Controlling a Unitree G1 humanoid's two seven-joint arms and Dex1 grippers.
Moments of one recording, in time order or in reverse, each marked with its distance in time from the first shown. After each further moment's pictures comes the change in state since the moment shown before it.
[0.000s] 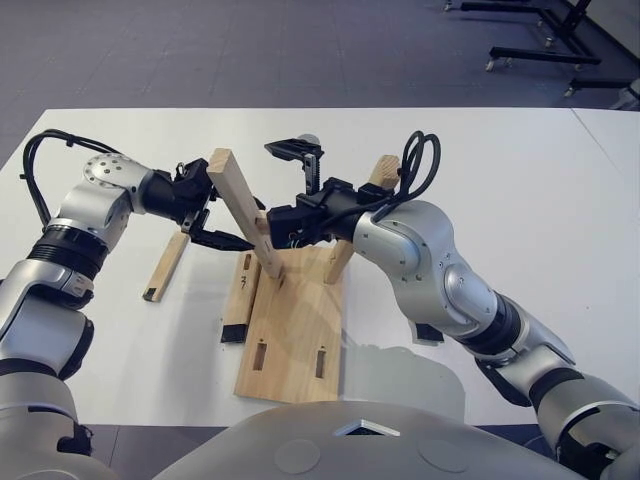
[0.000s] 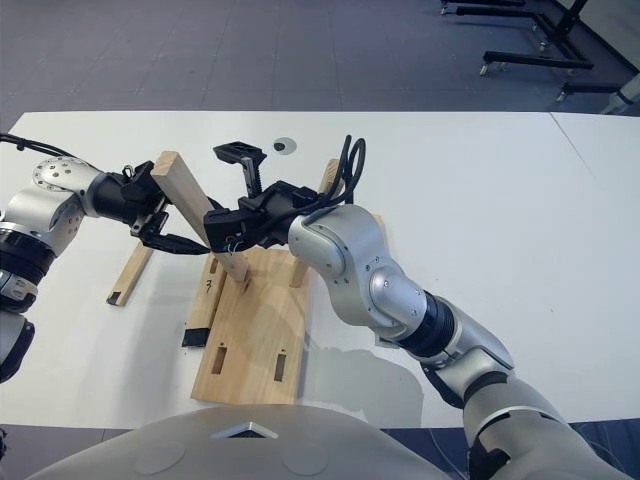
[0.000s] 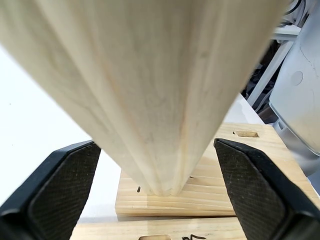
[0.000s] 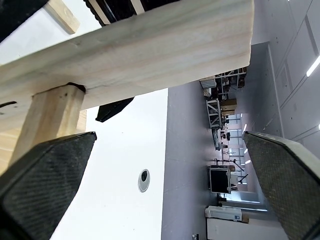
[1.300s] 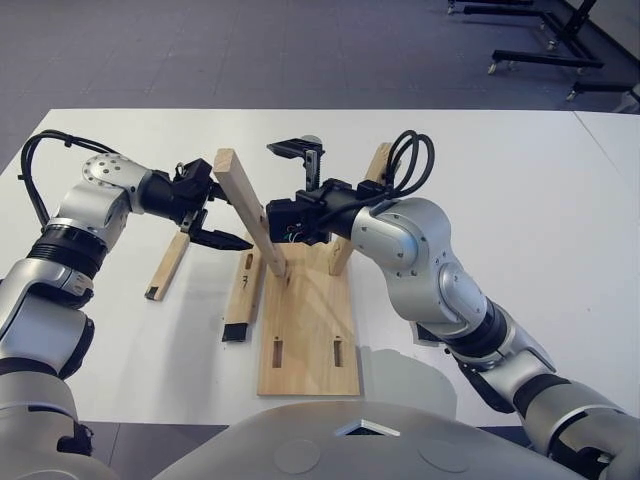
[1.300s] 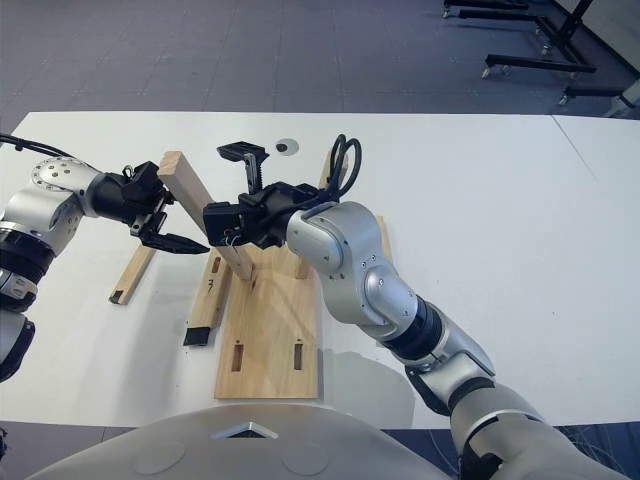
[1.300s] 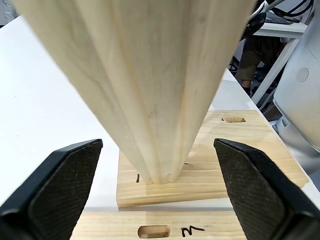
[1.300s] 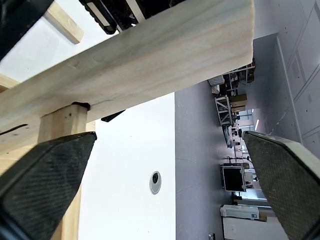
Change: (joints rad) left arm -0.006 0.000 -0.002 0.022 0.010 0.000 0.000; right arm 0.043 0.096 -0.071 0.023 -0.030 0.010 0.078
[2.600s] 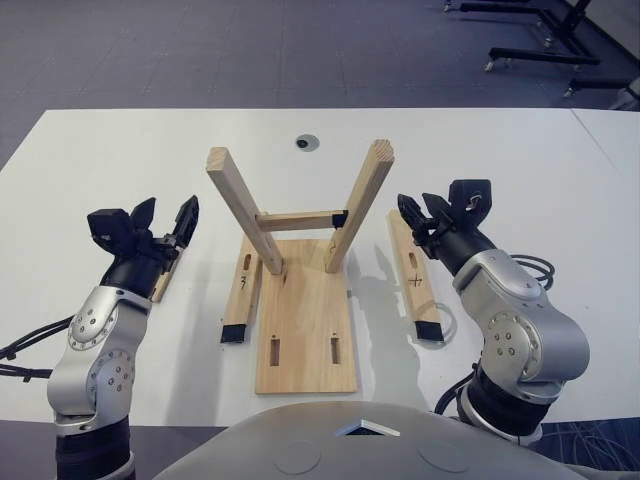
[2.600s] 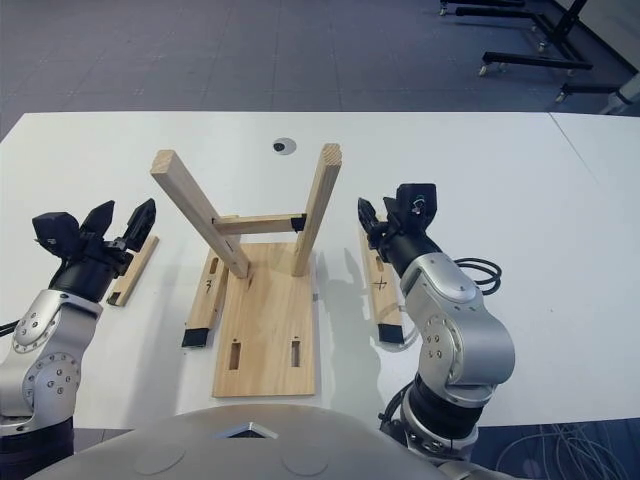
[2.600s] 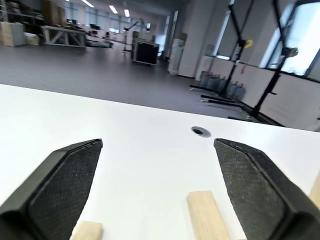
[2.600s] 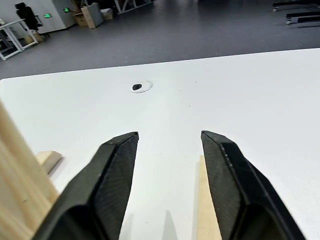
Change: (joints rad) left arm 0.974 -0.506 0.835 -1.135 0.111 0.413 1.476; right arm 0.432 0.283 -0.842 -0.310 1.010 0.727 -0.770
